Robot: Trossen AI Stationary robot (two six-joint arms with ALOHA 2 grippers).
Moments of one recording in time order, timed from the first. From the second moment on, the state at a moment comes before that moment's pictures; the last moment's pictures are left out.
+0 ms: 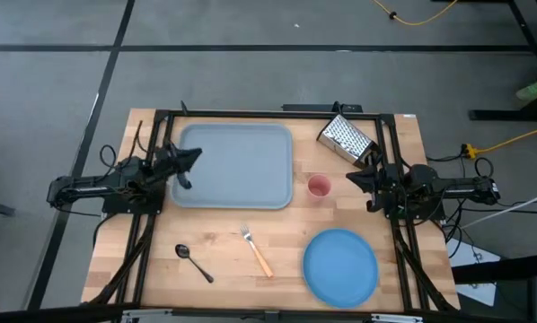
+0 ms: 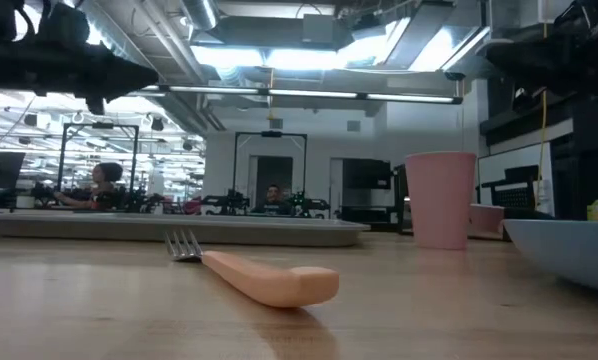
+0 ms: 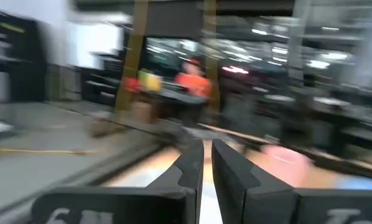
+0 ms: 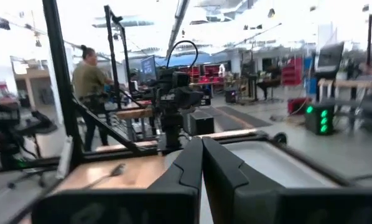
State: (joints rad) left arm 0.12 0.01 0.01 0.23 -0.43 -0.04; right arm 0.05 0.00 0.01 0.22 0.14 0.05
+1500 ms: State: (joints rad) left arm 0.12 0.02 0.01 0.13 -0.18 -0.23; right arm 0.05 0.63 0.77 -0.32 0.37 -0.02
